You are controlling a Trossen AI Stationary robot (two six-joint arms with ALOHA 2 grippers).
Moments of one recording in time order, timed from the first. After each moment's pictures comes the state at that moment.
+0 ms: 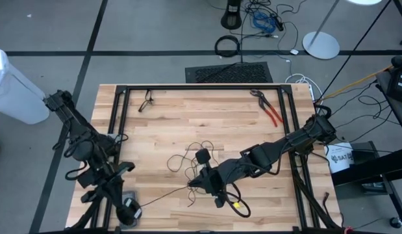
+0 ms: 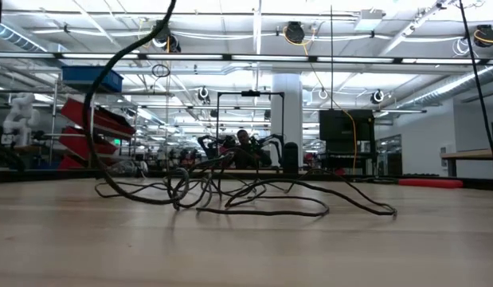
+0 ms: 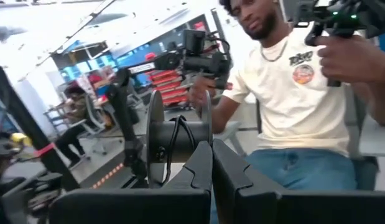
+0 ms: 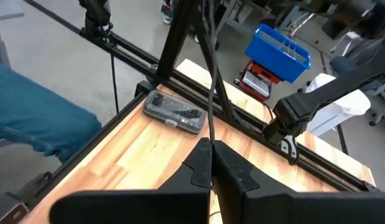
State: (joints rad) left arm -0.82 0.85 0.81 0.12 0.20 0.38; right arm 0.44 1.75 1.67 -0.32 0.20 -0.29
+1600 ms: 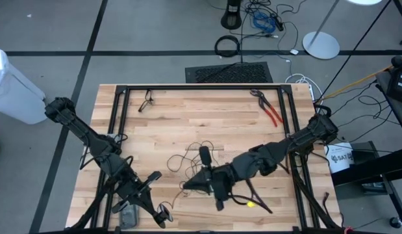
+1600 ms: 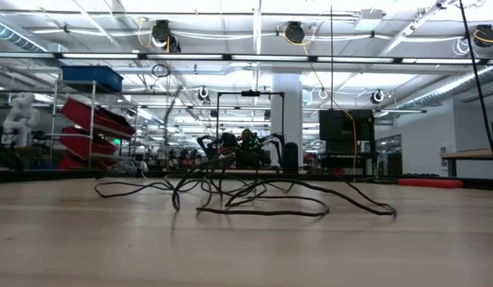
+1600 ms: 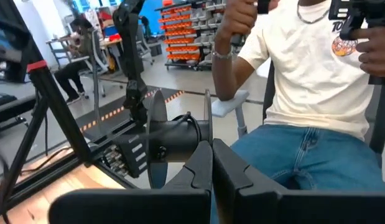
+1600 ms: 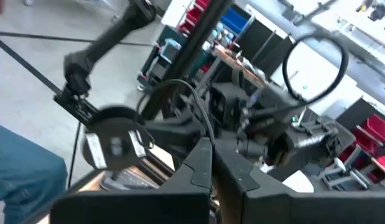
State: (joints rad) left arm -0.69 1.14 0.81 0.25 0.20 0.21; right arm 0.48 1.72 1.67 0.00 0.21 -0.54
